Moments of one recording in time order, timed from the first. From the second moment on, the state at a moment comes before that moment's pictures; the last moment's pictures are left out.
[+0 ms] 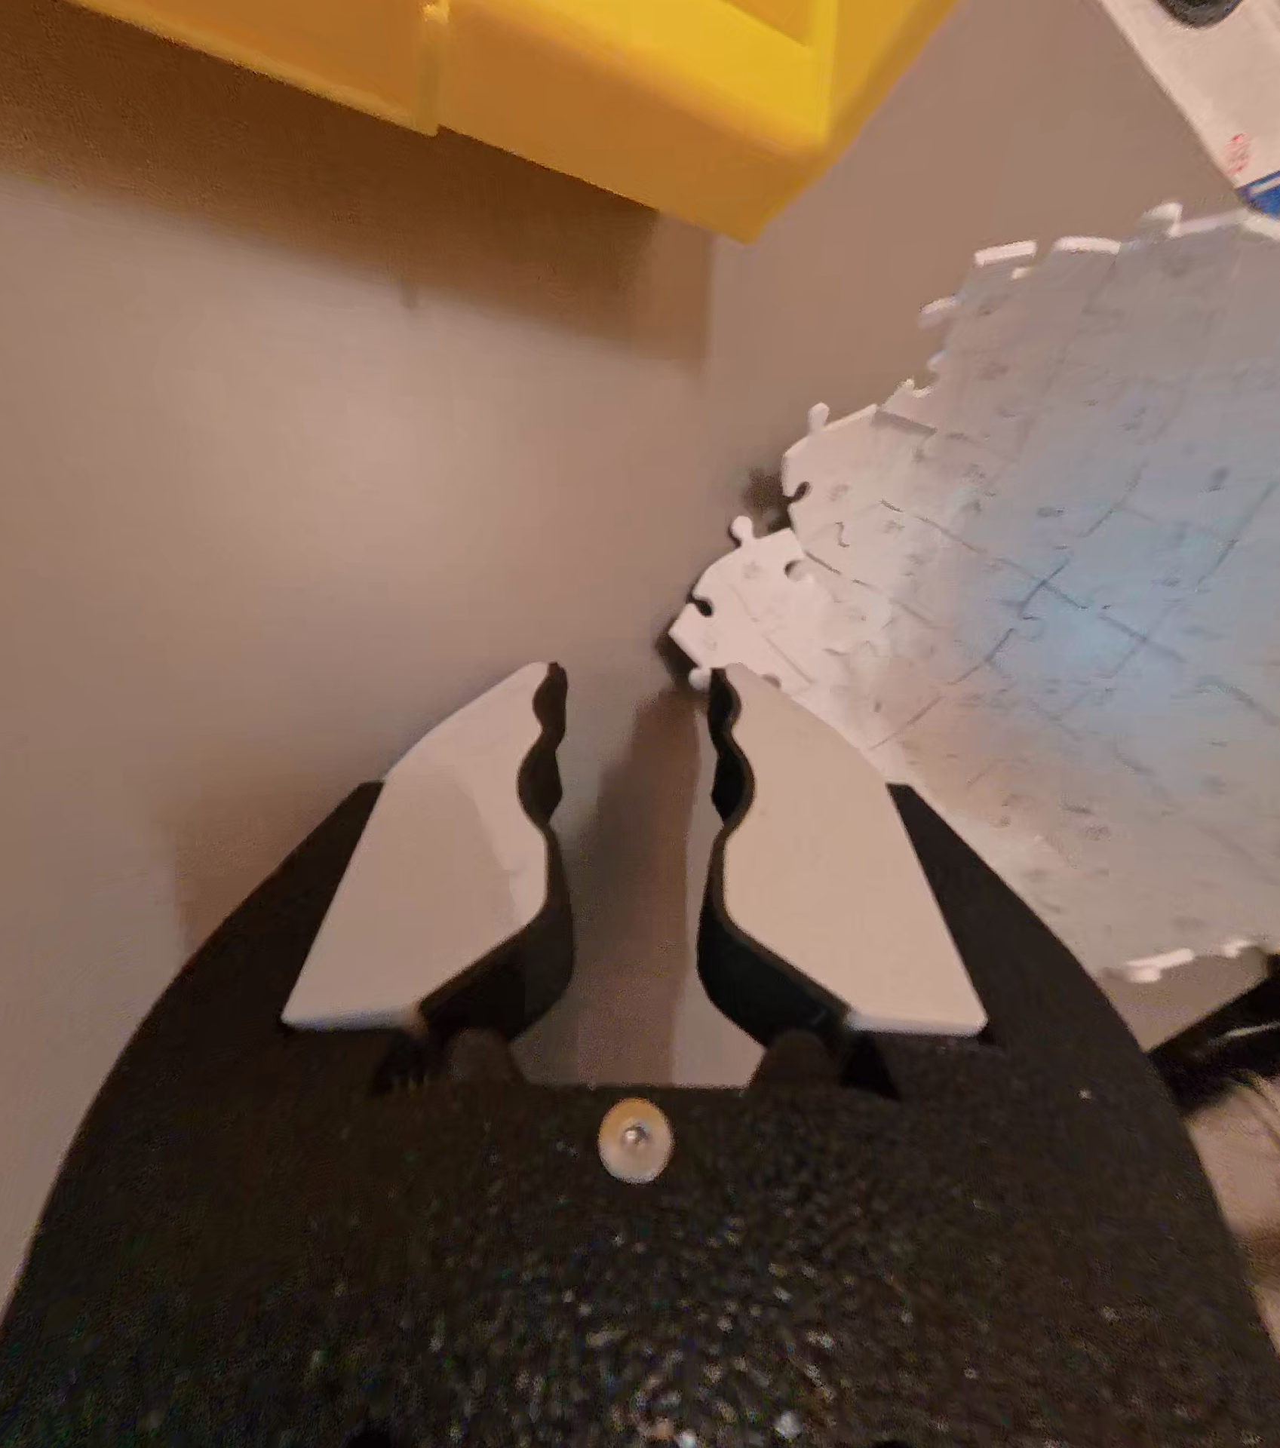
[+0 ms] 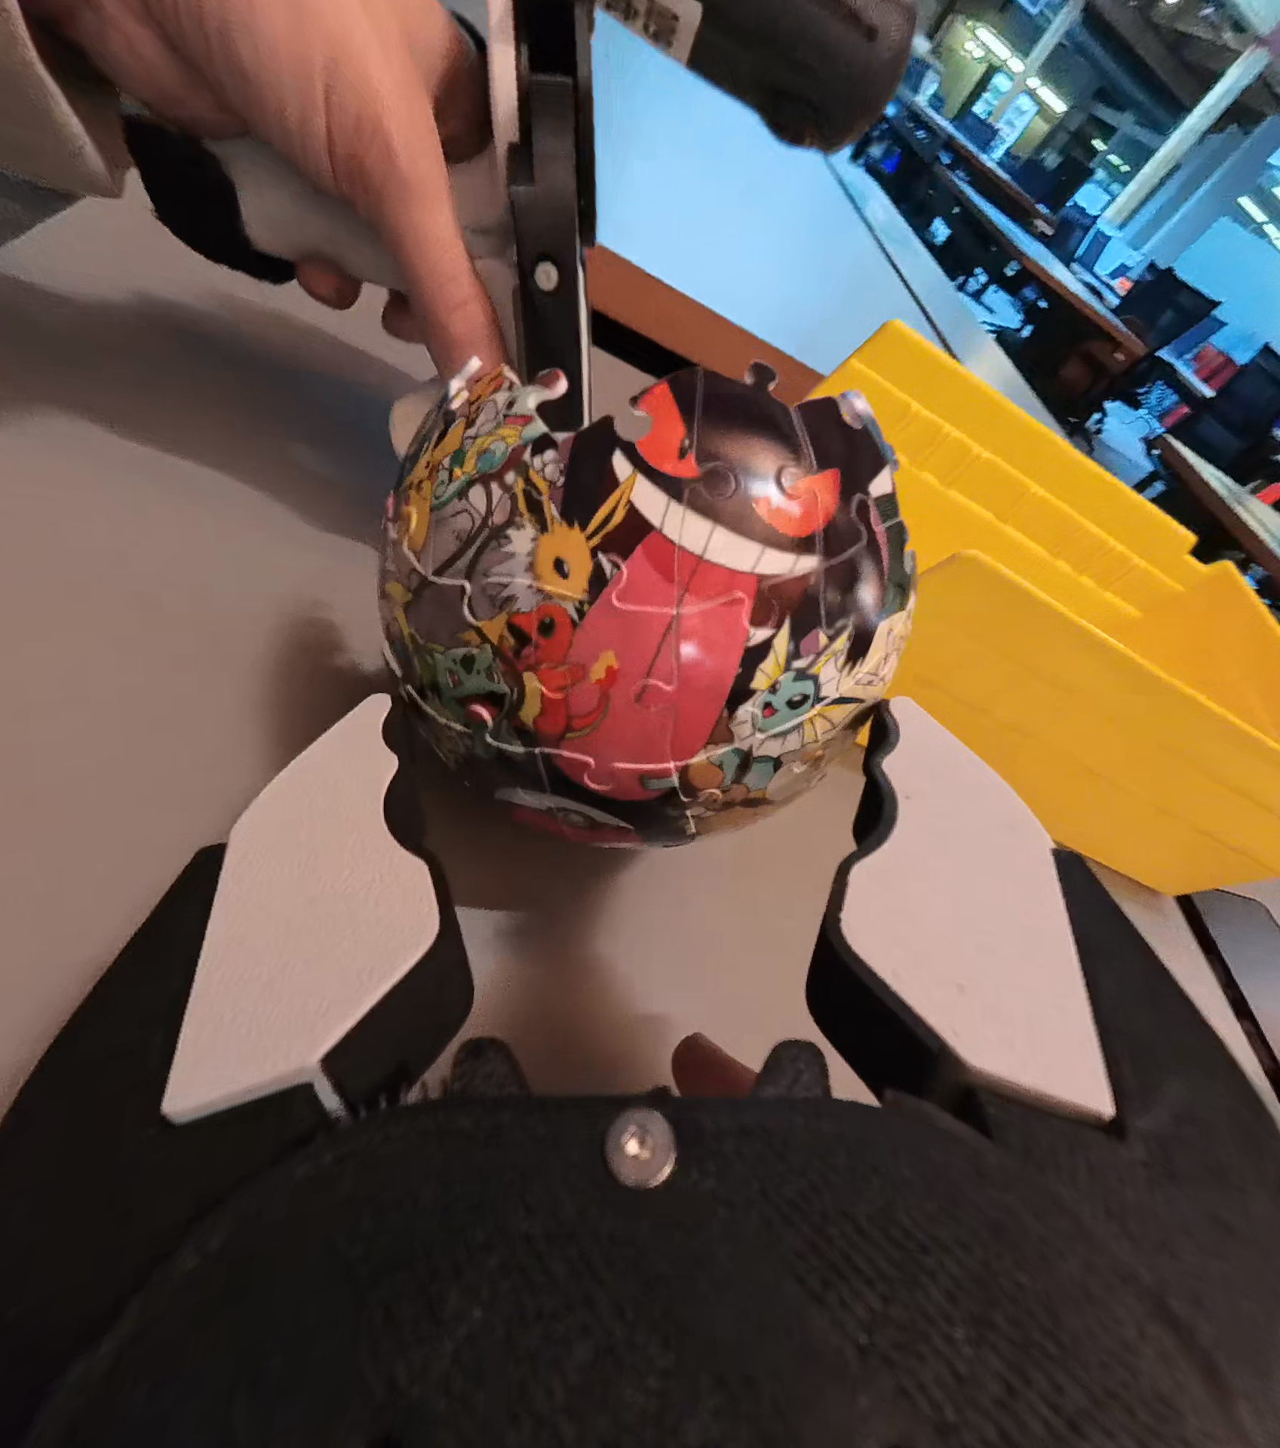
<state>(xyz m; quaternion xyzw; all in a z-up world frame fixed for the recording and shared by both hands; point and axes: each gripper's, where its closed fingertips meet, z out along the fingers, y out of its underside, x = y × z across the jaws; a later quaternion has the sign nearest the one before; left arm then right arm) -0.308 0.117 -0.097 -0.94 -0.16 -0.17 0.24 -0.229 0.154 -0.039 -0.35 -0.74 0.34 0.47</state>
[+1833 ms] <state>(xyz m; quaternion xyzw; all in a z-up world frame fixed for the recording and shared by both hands) -0.284 0.133 -0.106 -0.95 0.06 -0.04 0.30 -0.151 0.165 -0.032 -0.20 -0.89 0.31 0.27</state>
